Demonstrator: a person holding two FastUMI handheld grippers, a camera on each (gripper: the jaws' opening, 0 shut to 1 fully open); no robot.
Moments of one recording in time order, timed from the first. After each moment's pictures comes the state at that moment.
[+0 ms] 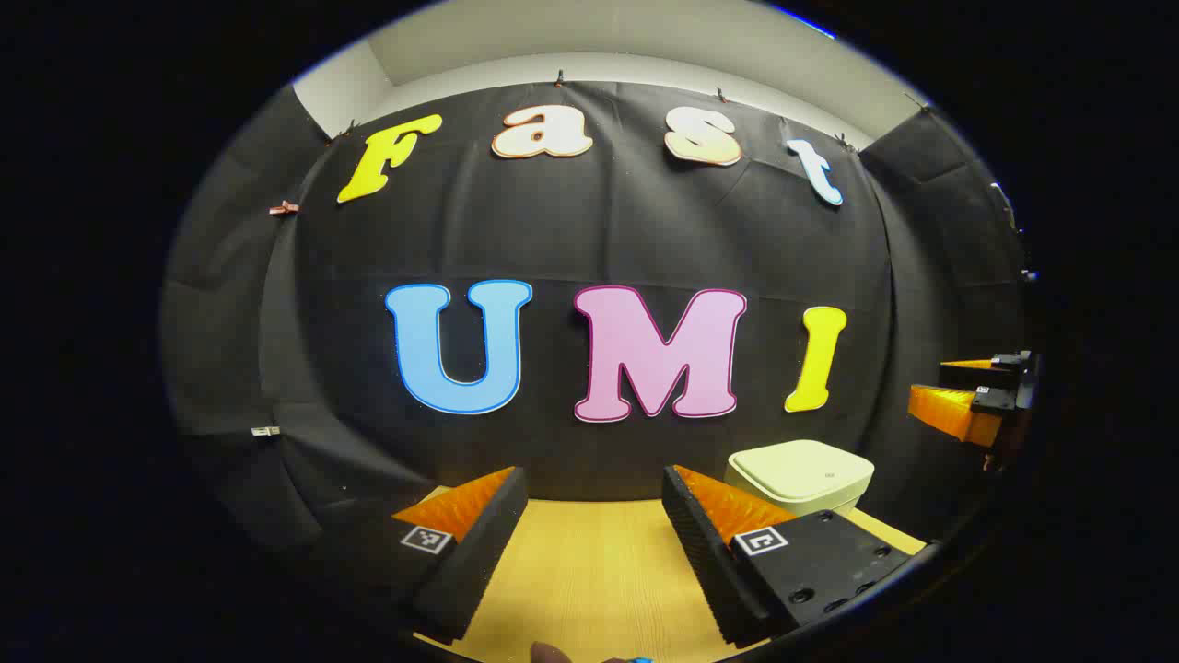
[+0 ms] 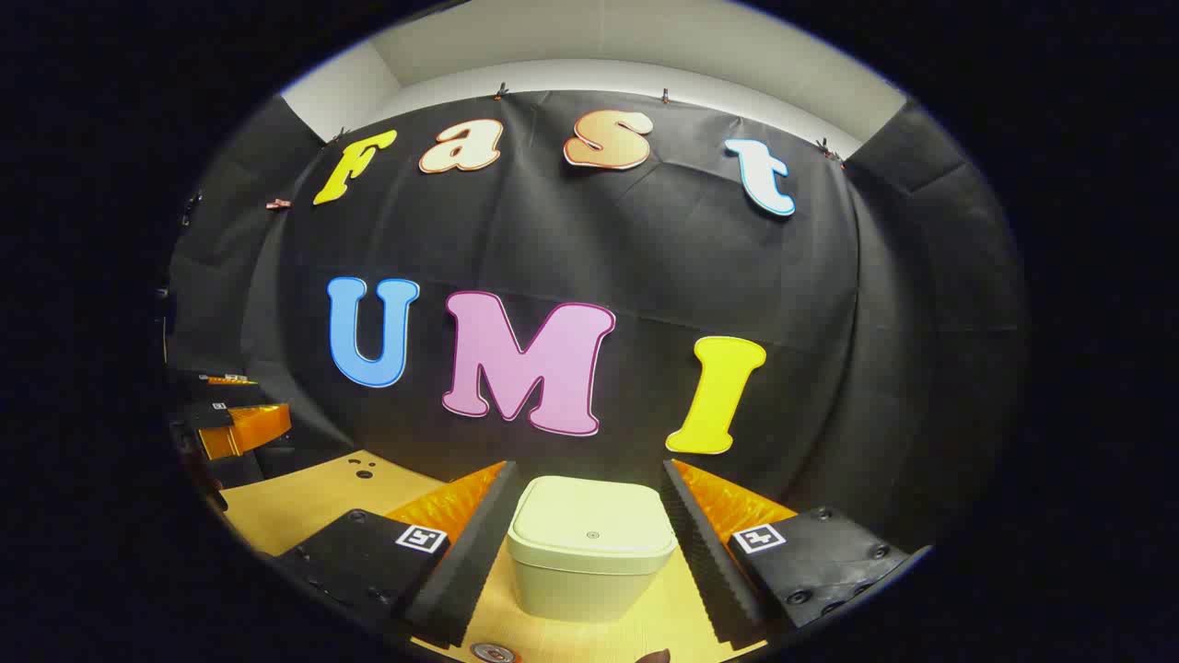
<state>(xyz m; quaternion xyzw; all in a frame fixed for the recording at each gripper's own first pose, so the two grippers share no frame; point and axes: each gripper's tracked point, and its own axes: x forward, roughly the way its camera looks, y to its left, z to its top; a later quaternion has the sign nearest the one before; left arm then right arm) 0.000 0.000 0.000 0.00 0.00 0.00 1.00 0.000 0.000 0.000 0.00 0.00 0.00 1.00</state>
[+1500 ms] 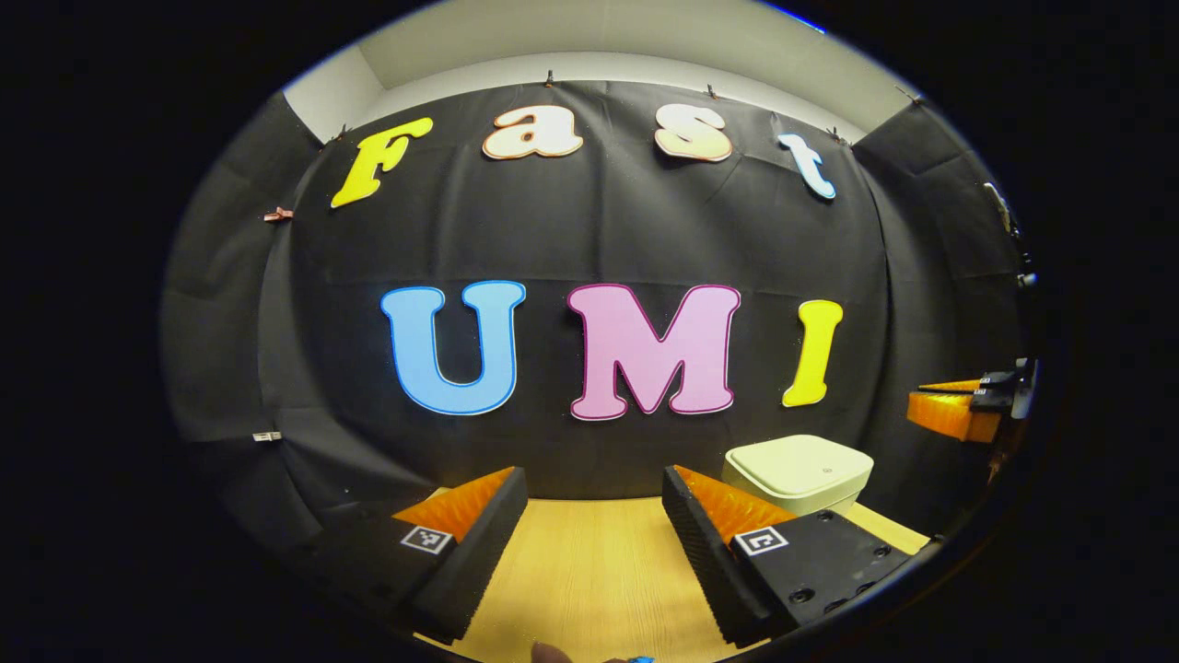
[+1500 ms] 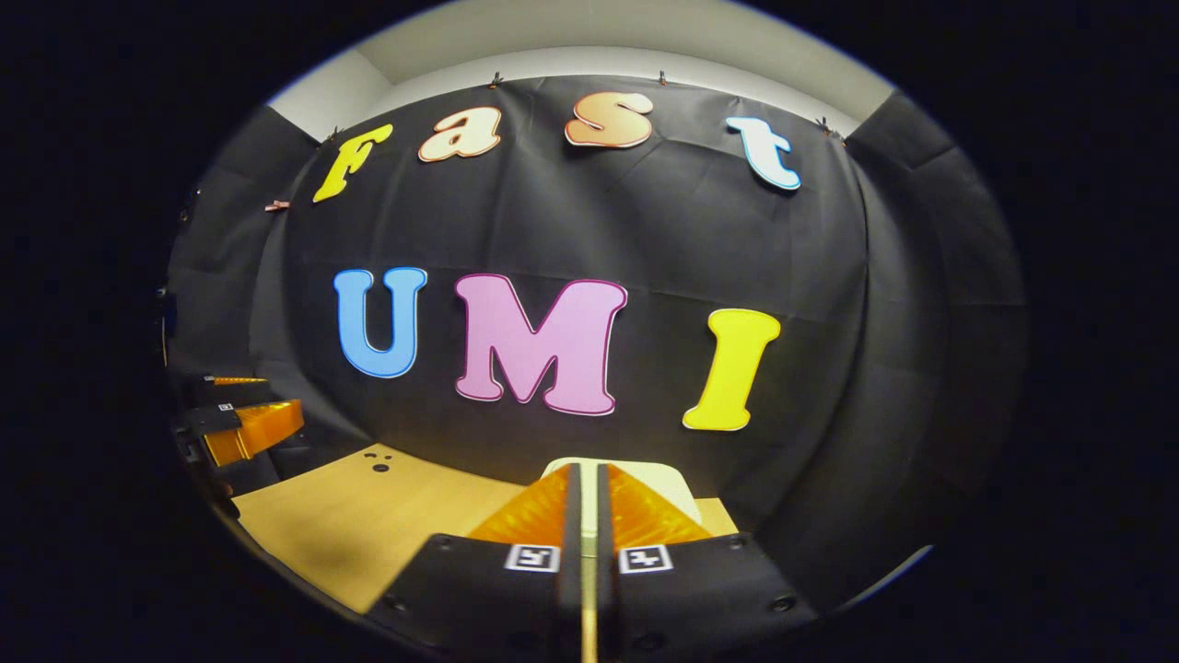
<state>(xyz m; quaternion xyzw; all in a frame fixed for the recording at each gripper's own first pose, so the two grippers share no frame) -0.002 -0.006 -0.004 0.01 0.00 0.00 1.00 0.000 0.010 -0.020 0.02 0.02 0.02 1.00</state>
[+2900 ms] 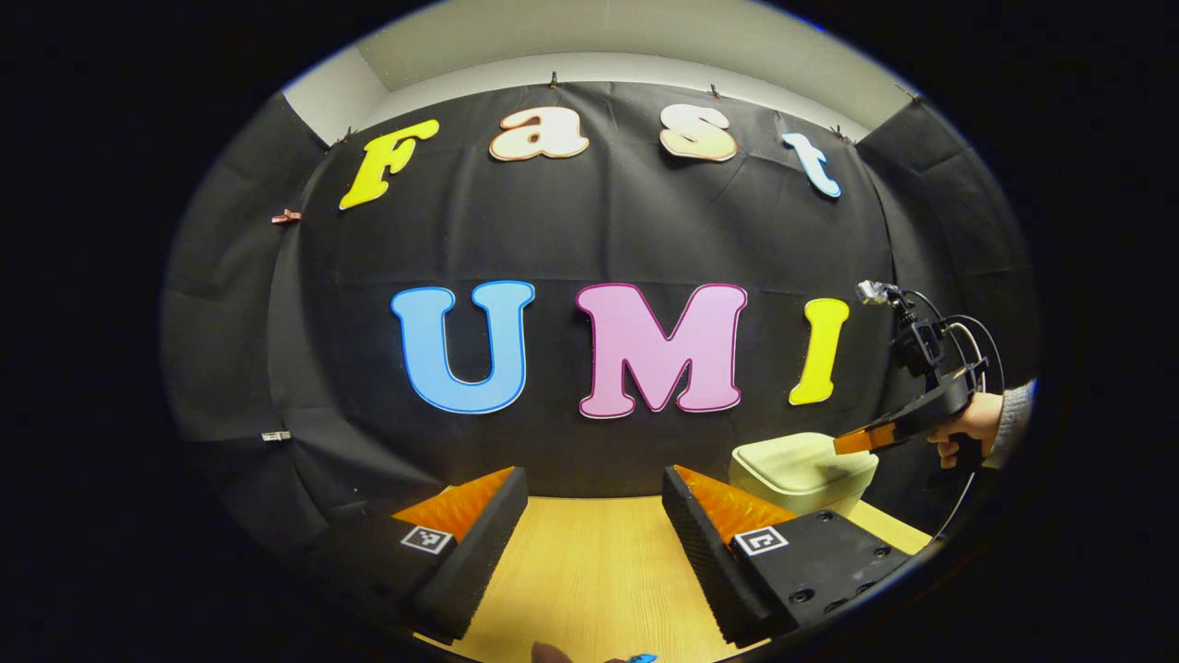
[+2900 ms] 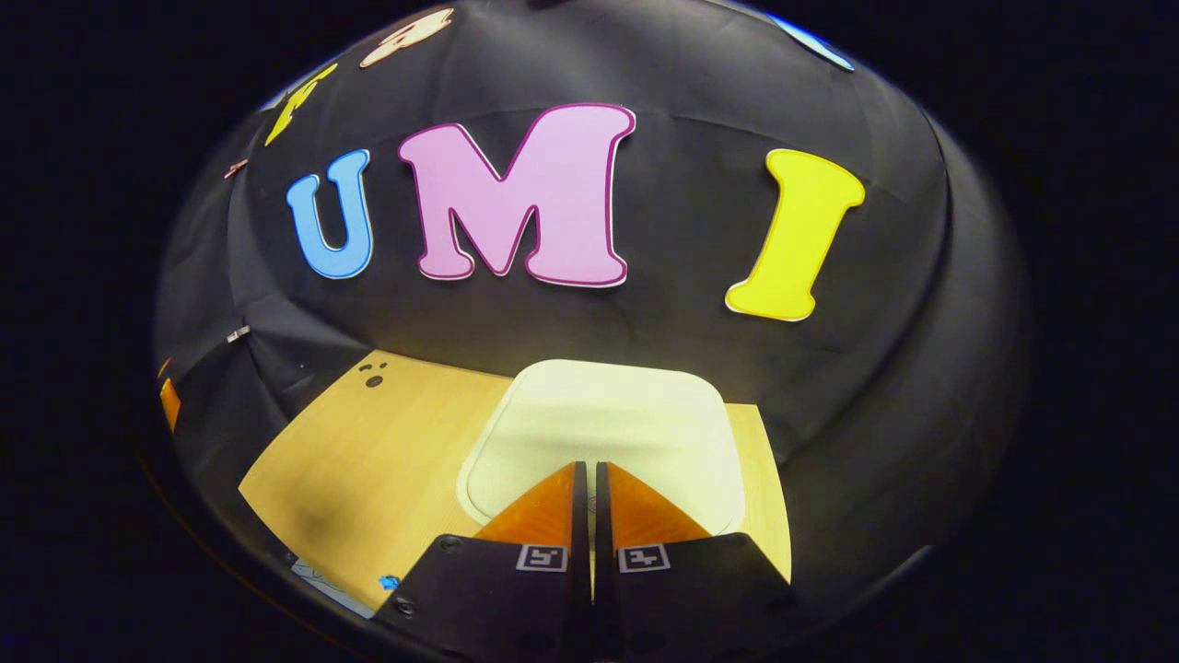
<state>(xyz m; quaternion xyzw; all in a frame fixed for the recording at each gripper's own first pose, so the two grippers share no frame) -0.009 -0.003 -0.005 0.01 0.00 0.02 1.00 0.132 -0.008 -0.144 0.03 0.28 0.07 0.96</state>
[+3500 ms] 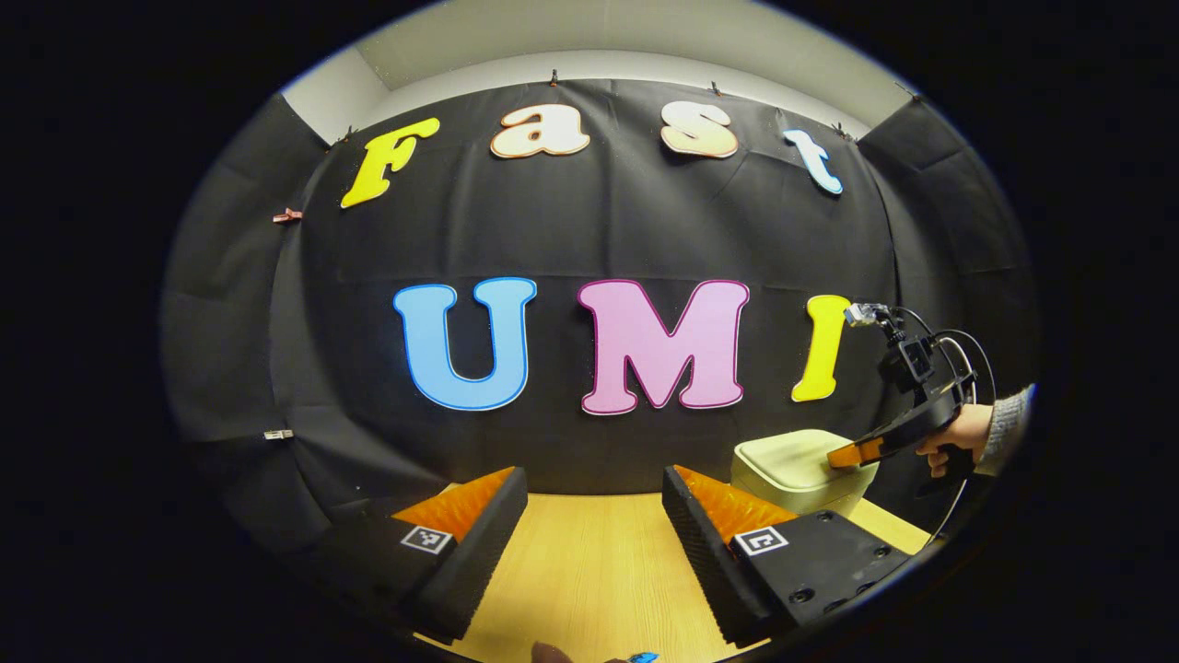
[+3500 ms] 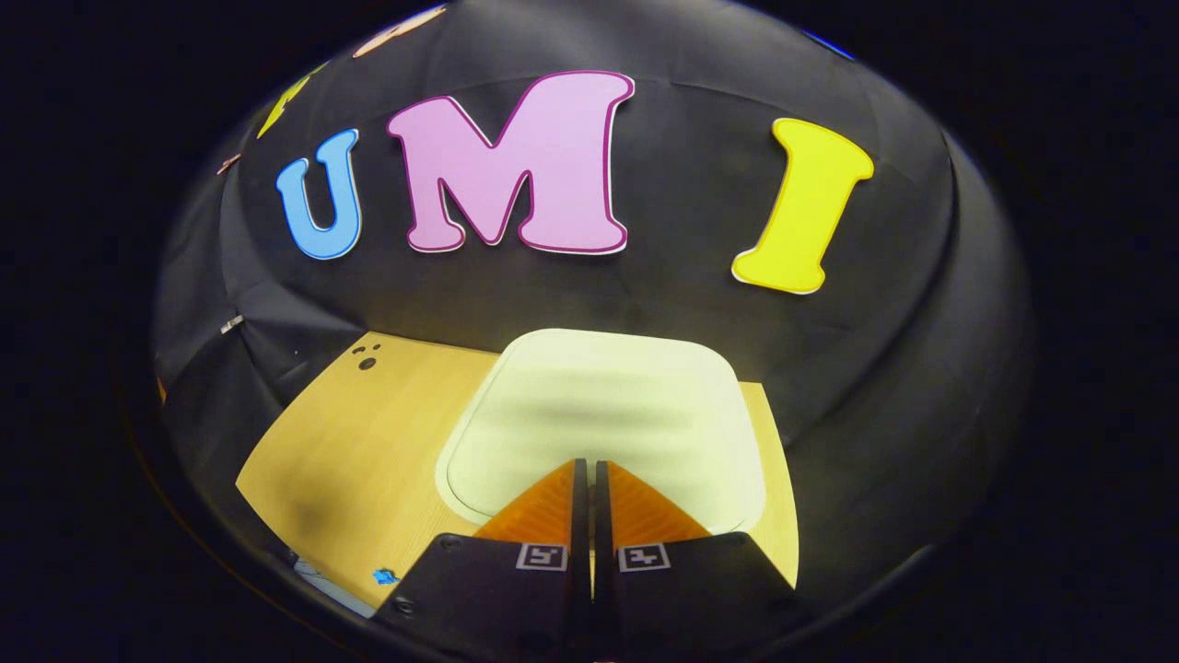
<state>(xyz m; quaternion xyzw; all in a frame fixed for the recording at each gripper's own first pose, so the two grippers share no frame) -0.010 -0.006 -0.011 0.01 0.01 0.02 1.00 0.135 -0.005 -0.174 0.04 0.31 0.07 0.95</state>
